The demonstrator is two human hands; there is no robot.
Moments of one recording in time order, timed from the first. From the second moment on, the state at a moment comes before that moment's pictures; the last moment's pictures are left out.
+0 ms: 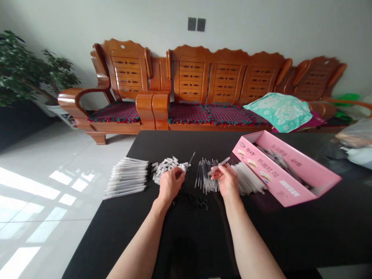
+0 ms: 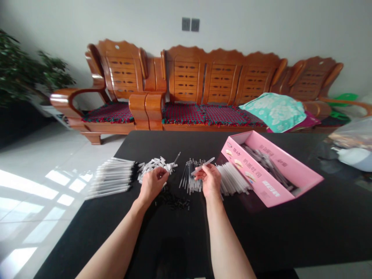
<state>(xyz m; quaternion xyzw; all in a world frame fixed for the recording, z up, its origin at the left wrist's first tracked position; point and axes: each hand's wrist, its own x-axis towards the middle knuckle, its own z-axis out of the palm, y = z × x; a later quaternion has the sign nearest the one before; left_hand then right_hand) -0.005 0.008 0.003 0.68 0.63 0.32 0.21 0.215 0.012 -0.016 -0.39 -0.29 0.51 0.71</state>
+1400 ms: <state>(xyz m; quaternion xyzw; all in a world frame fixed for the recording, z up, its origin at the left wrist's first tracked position) 0.025 -0.007 -0.011 0.61 0.42 0.45 0.50 0.198 0.004 -0.013 -0.39 -0.34 0.60 0.61</state>
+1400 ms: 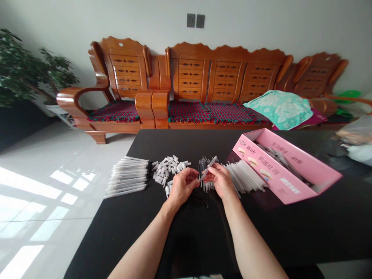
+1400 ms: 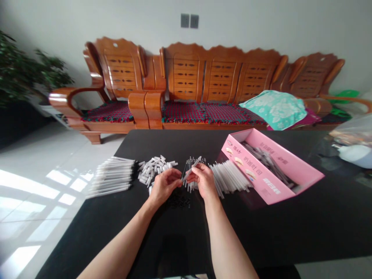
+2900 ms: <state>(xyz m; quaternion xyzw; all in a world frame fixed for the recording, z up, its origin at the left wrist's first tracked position) 0.004 -0.007 0.008 0.74 0.43 0.41 0.32 0.215 0.010 -0.023 -0.30 -0.25 0.61 0.69</state>
